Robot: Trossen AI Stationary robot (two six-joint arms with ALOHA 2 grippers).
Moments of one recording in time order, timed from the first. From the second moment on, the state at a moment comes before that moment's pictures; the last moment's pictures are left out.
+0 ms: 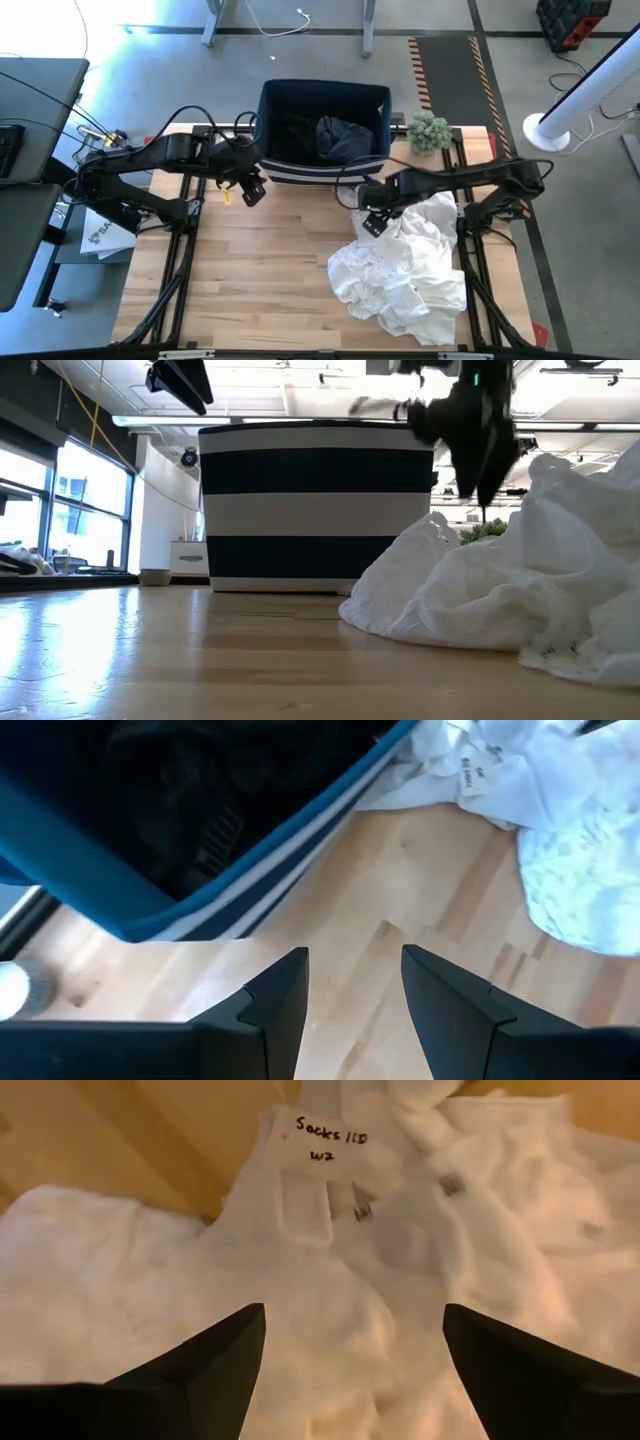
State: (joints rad) left arm 0.09 1.21 1.37 -1.15 -0.26 -0.42; right arm 0.02 1.58 1.24 -1.12 0.07 0.75
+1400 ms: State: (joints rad) left arm 0.09 1.21 1.37 -1.15 -0.22 -0.54; right arm -0.28 1.46 1.86 -0.73 -0.19 0.42
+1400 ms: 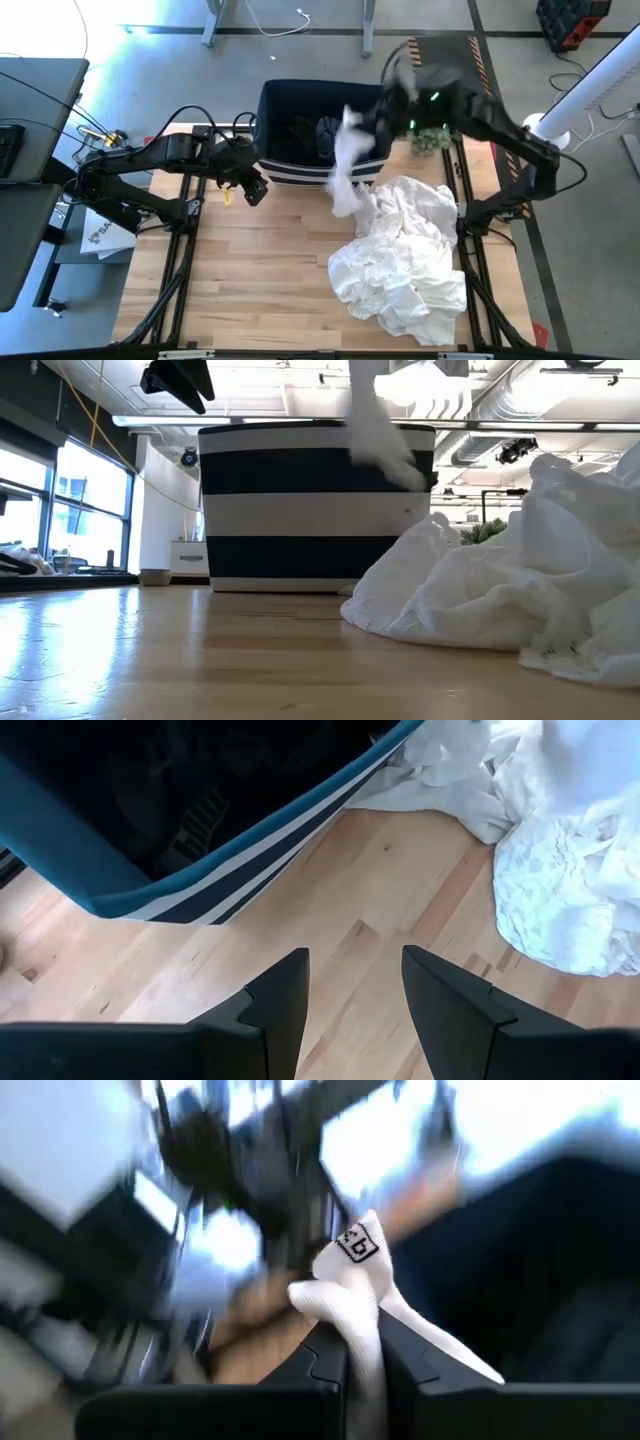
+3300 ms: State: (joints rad) left arm 0.07 1.21 1.37 -1.15 -0.24 -0.55; right arm -0.53 1.83 2.15 -0.96 0.14 0.23
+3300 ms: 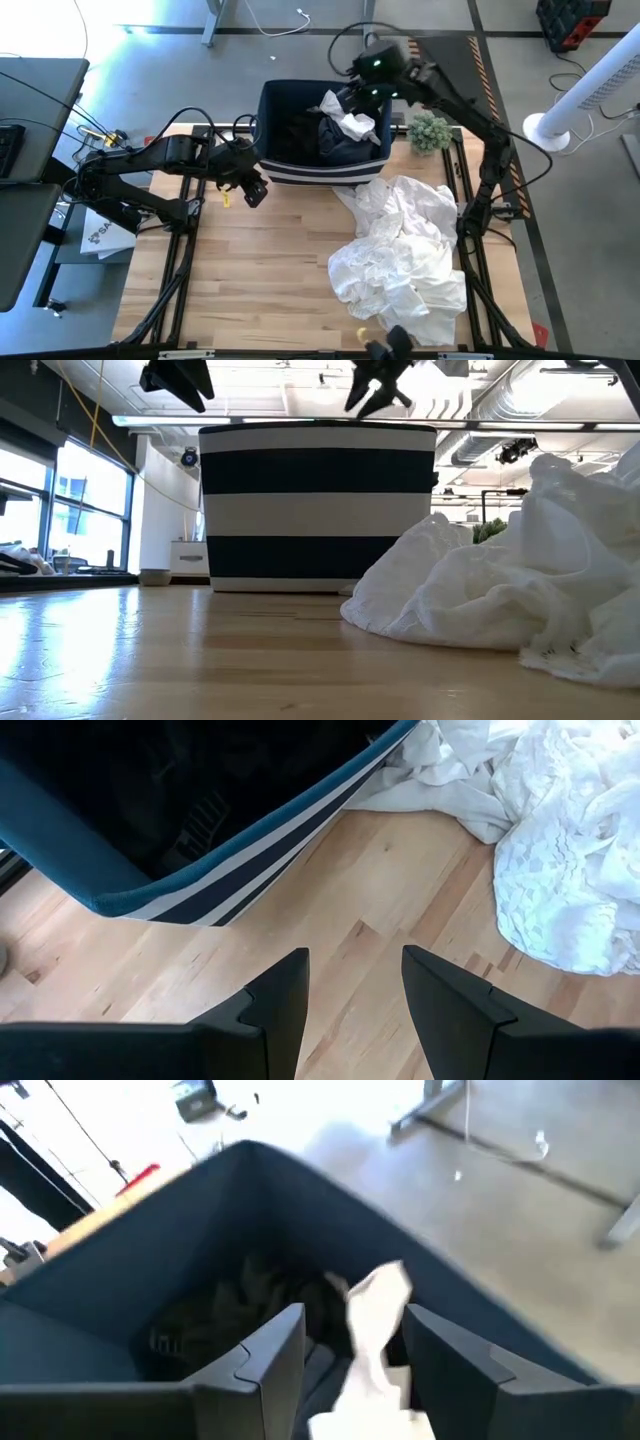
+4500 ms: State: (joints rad) left arm 0.07 1.21 1.37 -1.16 -0.24 -0.58; right arm -0.26 1.67 2.06 -1.33 -0.05 0.13
